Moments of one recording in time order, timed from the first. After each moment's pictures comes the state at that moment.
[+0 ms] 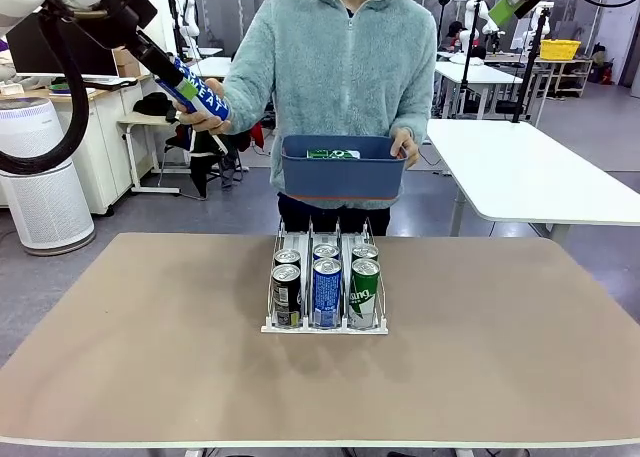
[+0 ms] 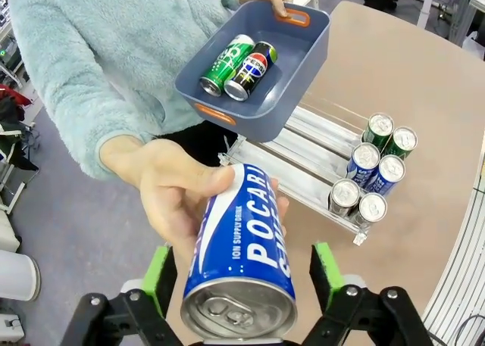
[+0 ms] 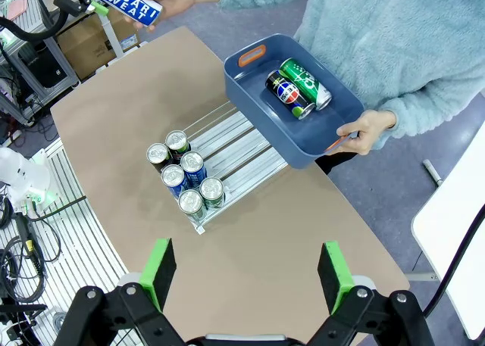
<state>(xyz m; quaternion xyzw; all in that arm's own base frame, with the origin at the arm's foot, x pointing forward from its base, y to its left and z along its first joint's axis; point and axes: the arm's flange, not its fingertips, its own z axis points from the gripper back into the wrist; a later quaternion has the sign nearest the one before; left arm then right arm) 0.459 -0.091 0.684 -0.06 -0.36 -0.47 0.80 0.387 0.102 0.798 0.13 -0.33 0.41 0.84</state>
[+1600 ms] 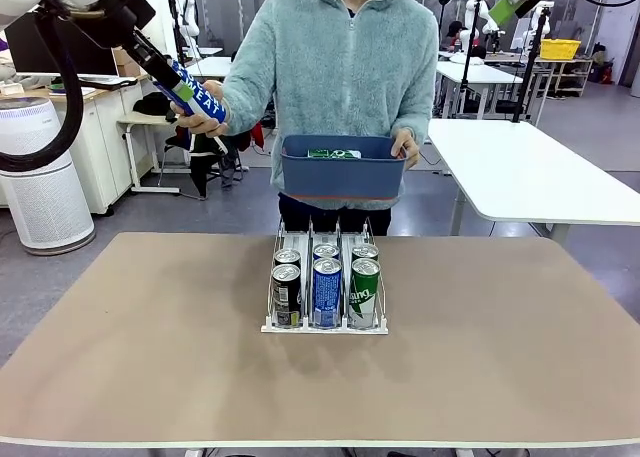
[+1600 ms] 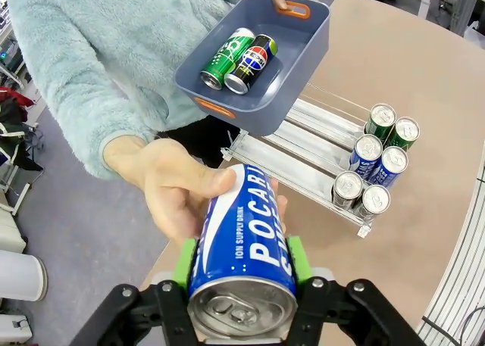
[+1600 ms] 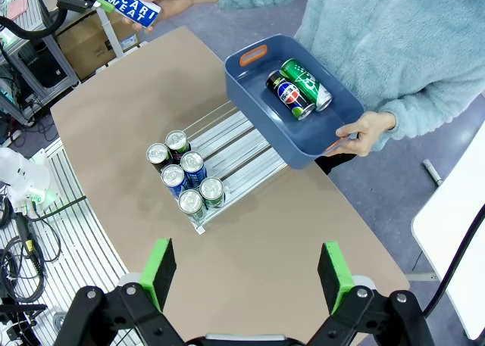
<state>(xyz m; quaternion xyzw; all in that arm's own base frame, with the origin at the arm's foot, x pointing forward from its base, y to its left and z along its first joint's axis) 0.456 -0.090 0.687 -0.05 -0.36 -0.47 0.80 0.387 0.102 0.798 0.13 -0.33 0.41 0.84</state>
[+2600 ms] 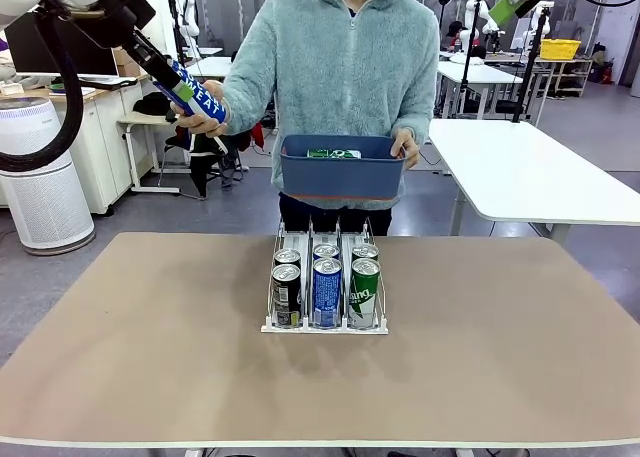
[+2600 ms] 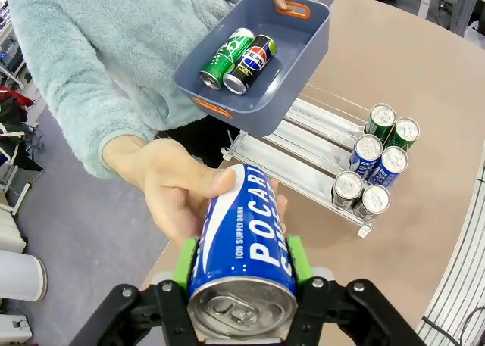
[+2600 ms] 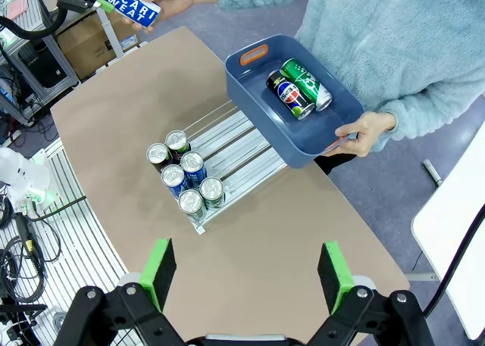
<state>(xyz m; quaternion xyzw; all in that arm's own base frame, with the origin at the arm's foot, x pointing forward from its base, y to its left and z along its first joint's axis) 0.456 -0.090 0.687 -0.05 -0.36 -0.47 0.80 0.387 0.102 0.798 0.13 -0.33 0.41 0.84</state>
